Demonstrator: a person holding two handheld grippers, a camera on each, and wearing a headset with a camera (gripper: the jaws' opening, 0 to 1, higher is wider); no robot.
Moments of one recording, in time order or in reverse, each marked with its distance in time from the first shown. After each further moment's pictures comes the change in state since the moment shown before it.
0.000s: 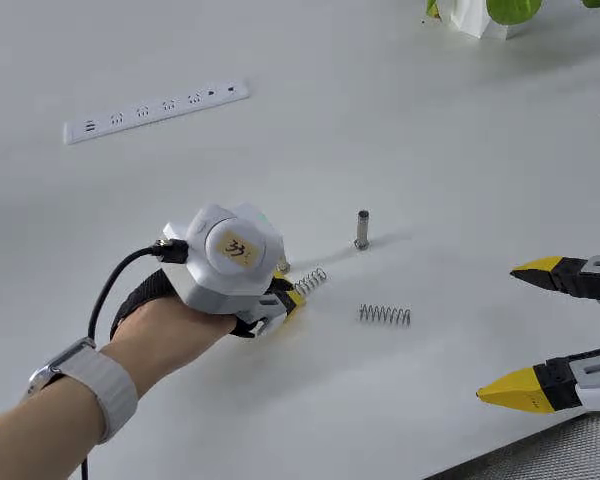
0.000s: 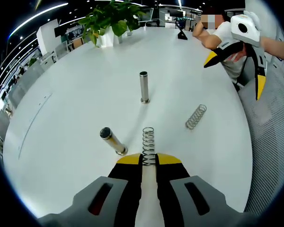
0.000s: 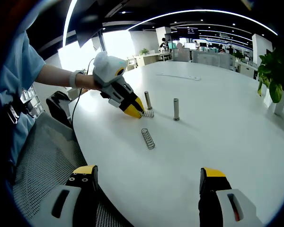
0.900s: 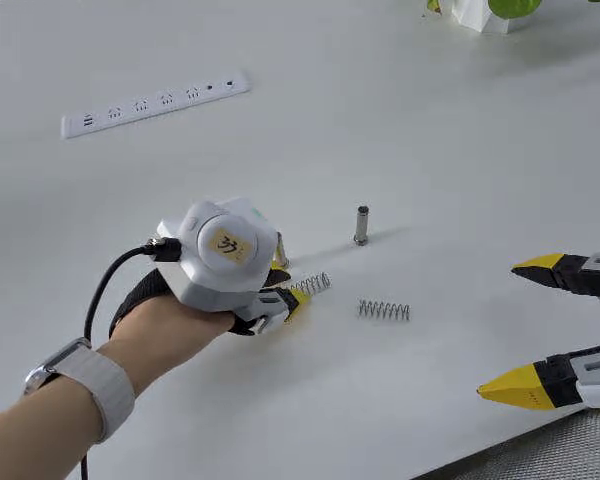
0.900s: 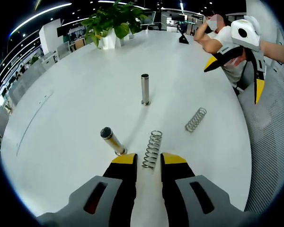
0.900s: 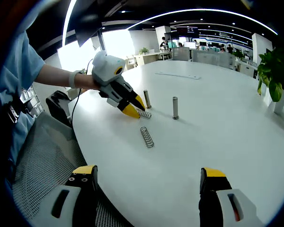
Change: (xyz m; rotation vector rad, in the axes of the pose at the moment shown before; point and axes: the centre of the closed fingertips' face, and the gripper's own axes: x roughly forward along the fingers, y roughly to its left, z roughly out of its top) left arm 0.000 -0.002 0.003 -0.027 -0.032 -0.004; right arm -0.002 -0.003 -0.003 0.003 0.005 -0.003
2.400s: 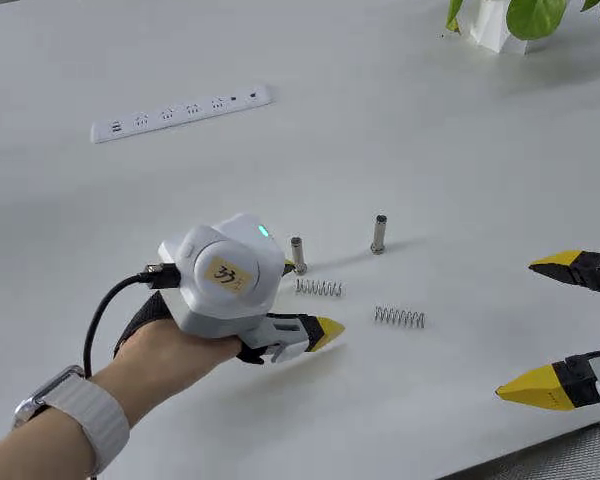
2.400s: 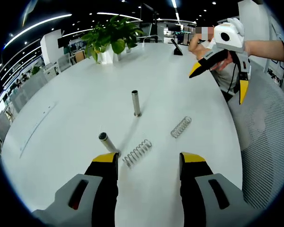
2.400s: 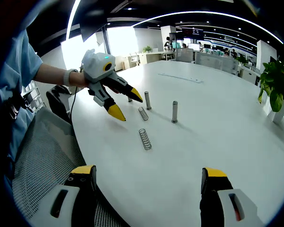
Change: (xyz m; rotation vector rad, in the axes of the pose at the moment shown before) left arm -0.022 -0.015 0.012 0.030 -0.119 0.001; right arm -0.004 -0.003 0.007 -0.059 0.019 -0.015
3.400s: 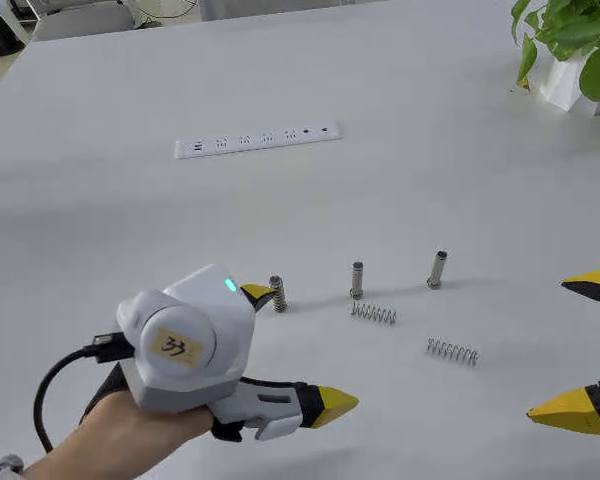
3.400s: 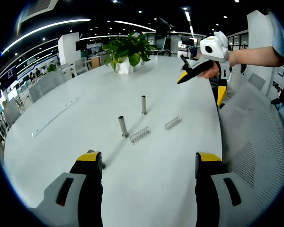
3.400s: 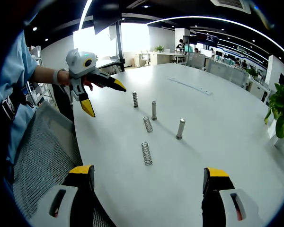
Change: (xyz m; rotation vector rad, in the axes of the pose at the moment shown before) left arm -0.081 -0.013 -0.012 -0.081 -0.114 0.097; right arm 0.008 0.006 0.033 -0.131 0.014 0.021
